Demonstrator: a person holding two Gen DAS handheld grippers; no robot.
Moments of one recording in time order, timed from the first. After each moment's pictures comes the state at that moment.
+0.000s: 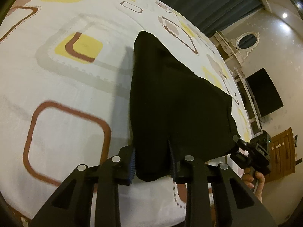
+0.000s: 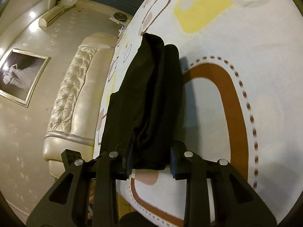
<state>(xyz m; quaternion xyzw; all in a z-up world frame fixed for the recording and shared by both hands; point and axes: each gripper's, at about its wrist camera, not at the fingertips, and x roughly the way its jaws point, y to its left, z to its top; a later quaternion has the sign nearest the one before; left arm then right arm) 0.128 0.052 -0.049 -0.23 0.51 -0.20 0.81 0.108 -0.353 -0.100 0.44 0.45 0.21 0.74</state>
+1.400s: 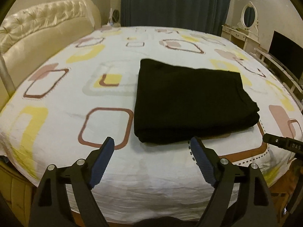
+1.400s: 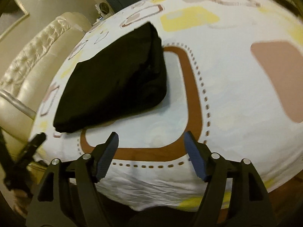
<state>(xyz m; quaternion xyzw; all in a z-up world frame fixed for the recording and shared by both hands) 0.019 -0.001 -0.011 0.01 0.39 -0.07 0.92 -0.006 -0.296 -0.058 0.20 0.48 0.05 0.85</state>
